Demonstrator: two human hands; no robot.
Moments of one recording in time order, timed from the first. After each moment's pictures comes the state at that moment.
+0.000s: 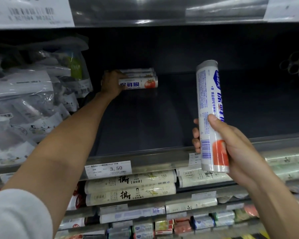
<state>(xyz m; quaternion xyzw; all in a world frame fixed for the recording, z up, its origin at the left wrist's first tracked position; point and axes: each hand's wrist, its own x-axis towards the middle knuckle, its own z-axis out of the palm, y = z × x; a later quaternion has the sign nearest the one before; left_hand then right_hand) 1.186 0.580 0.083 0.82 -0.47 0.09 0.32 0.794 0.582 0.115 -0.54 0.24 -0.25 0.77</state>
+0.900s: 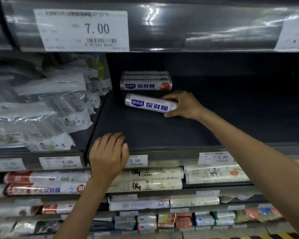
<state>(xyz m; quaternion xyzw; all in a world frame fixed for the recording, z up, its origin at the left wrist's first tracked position) 1.021 0.766 0.013 0.72 -0.46 0.47 0.23 0.944 0.505 0.113 -0.94 0.16 -0.11 0.27</state>
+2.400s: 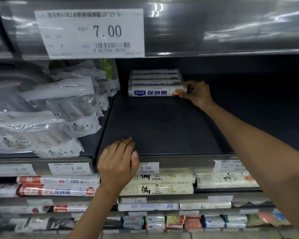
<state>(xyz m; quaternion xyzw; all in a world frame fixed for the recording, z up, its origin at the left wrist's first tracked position) 1.022 0.765 0.010 0.72 -0.44 0.49 0.23 0.998 0.444 0.084 -0.87 0.24 -0.27 0.35</state>
